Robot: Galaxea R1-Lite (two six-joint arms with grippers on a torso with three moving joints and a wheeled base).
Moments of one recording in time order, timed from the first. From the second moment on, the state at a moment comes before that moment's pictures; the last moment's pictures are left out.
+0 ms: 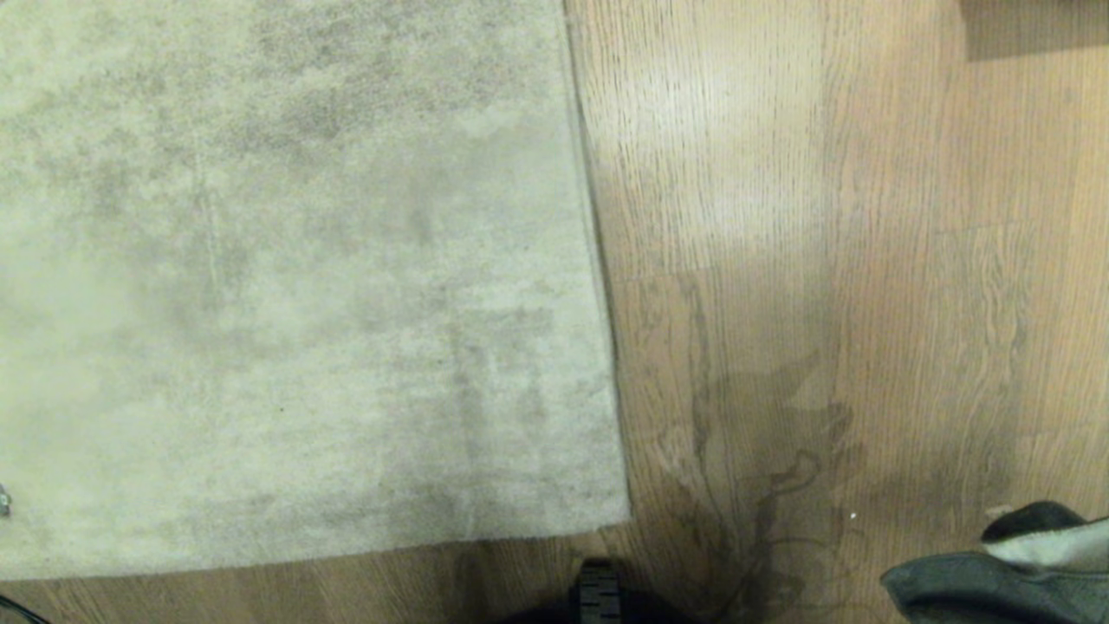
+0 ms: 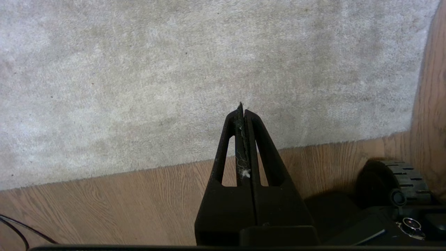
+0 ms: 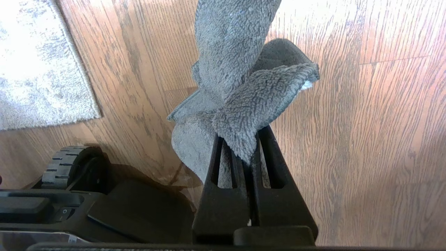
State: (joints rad) left arm -0.01 0.00 0.00 0.00 -0.01 0.01; right arm 0.00 0.00 -0.02 0.06 0.01 -0.02
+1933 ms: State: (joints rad) left arm -0.01 0.00 0.00 0.00 -0.02 0.01; right arm 0.00 0.00 -0.02 0.06 0.01 -0.02
